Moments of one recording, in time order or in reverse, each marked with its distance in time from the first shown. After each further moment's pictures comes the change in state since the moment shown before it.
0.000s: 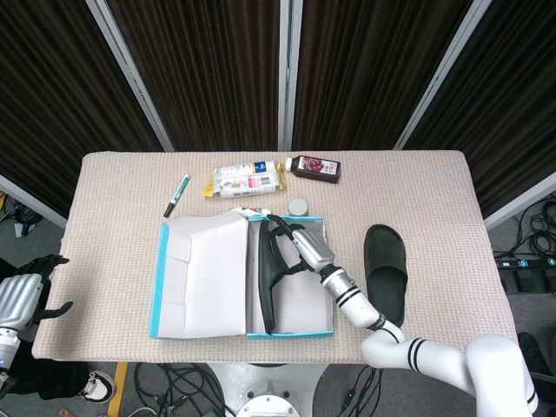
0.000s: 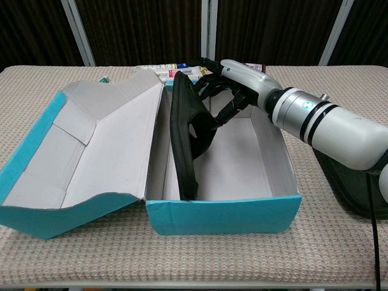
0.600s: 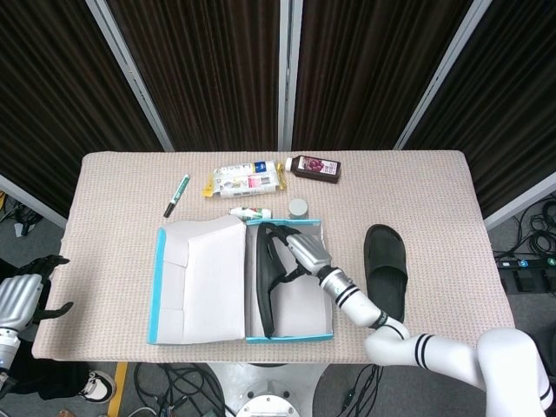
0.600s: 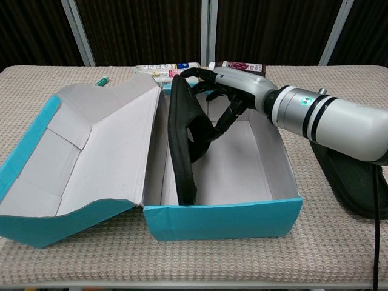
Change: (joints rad) left arm -0.001 -0.005 0.001 0.011 0.002 -0.003 -0.012; right arm 0.025 0.077 -0.003 -0.101 0.056 -0.107 -0.060
